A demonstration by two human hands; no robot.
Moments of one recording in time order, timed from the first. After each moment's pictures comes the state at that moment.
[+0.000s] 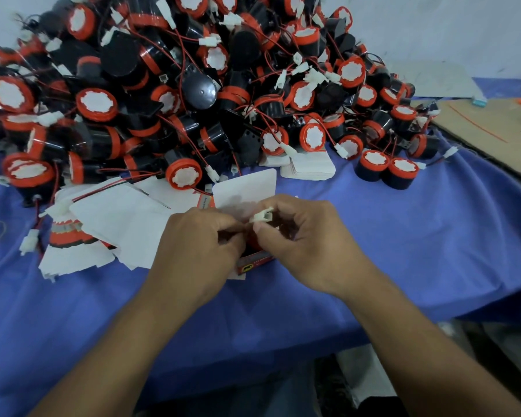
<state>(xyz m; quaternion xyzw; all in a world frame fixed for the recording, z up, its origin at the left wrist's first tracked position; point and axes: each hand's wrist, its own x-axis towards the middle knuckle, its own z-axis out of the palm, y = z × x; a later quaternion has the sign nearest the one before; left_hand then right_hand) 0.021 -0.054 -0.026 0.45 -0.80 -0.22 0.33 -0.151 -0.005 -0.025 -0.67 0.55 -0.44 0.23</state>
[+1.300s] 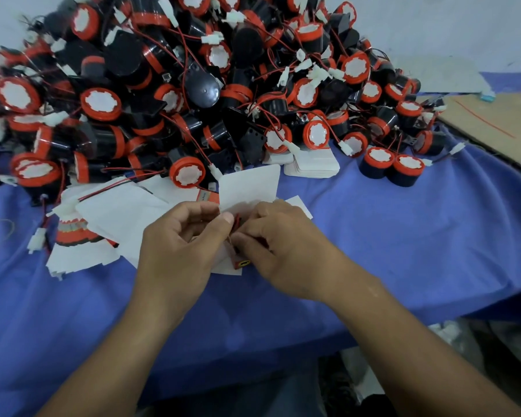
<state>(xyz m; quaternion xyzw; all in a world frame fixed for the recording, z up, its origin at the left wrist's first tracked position) 0.033 -0.047 -0.040 0.45 -0.60 -0.43 0.49 -0.124 -0.011 -0.013 -0.76 0.59 -0.22 0.14</state>
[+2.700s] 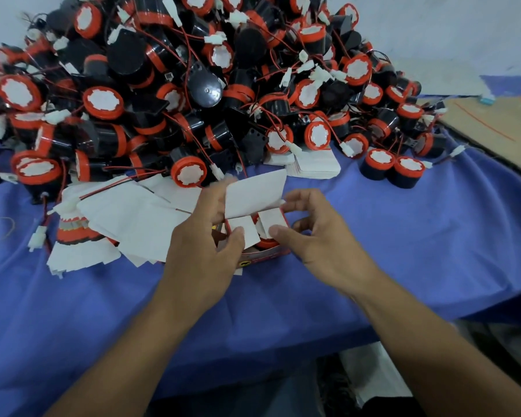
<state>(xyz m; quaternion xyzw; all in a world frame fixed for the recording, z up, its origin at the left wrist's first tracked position) 0.021 -0.052 -0.053 0.39 -0.74 -0.31 0.45 -0.165 -0.013 -0.050 -0.52 0.61 -0.48 0.36</state>
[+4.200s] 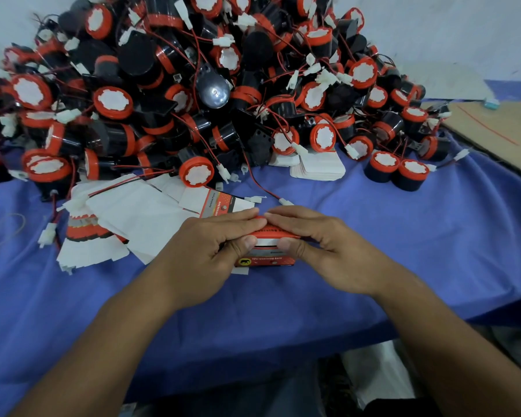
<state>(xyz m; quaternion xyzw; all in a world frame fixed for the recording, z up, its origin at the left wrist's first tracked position) 0.045 -0.072 -0.050 0.31 -0.86 -0.30 0.29 -0.181 -0.008 -0.043 -0.73 0.55 -0.30 0.27</state>
